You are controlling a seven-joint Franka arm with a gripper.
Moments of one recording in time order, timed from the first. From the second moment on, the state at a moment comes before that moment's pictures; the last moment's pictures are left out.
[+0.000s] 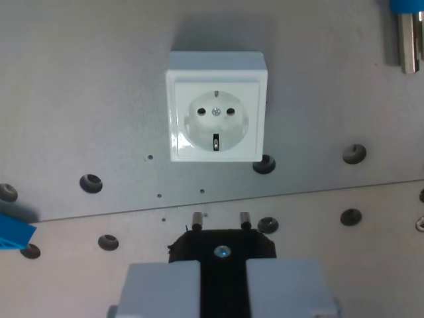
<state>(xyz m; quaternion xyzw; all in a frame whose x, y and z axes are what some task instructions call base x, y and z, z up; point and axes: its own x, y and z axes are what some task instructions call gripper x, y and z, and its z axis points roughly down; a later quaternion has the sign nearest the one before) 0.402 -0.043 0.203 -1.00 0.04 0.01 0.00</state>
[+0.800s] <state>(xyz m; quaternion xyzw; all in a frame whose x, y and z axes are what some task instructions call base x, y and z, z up) 0.401 -0.043 0.153 -1.00 0.05 0.01 0.00</state>
